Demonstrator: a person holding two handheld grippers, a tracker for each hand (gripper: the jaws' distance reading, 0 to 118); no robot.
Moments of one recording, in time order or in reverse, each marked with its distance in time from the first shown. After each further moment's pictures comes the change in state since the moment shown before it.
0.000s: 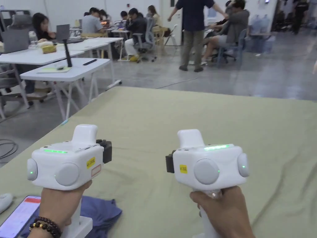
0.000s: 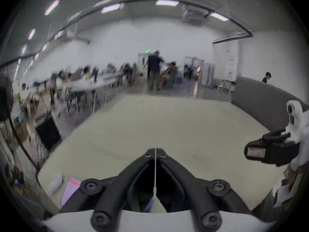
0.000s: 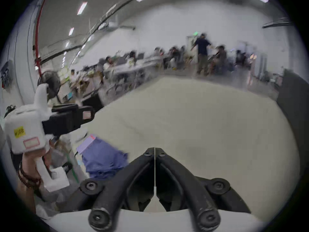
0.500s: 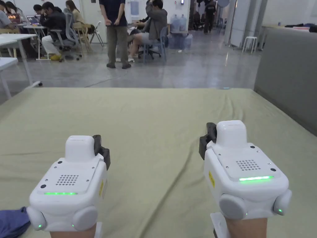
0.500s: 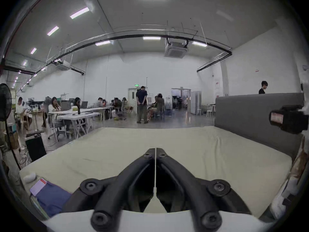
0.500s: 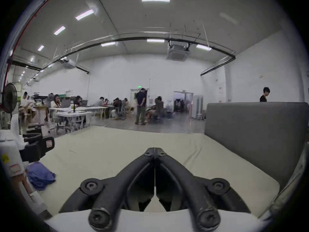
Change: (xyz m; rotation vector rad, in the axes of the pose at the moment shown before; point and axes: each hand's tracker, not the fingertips) left arm 0.214 -0.066 0.028 0.295 -0.055 0.001; right arm 0.143 -0.112 0.168 0.468 -0.567 -0.006
